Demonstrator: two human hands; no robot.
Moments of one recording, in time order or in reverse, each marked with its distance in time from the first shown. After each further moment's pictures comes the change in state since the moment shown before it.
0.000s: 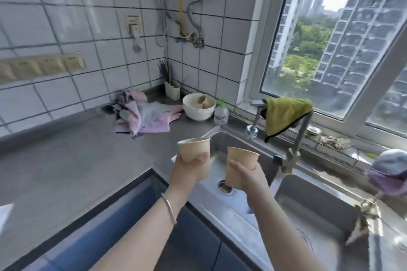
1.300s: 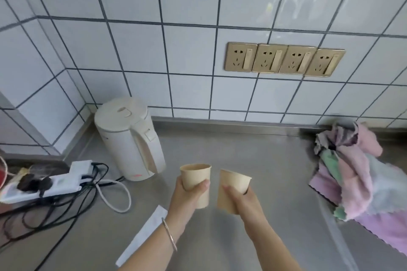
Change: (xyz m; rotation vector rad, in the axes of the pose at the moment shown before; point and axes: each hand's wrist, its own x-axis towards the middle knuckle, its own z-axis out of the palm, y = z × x) left_hand 0.148 0.022 -0.543 -0.090 0.942 -0.098; right_hand 0.109 0.174 0.607 -0.460 -0.927 0.260
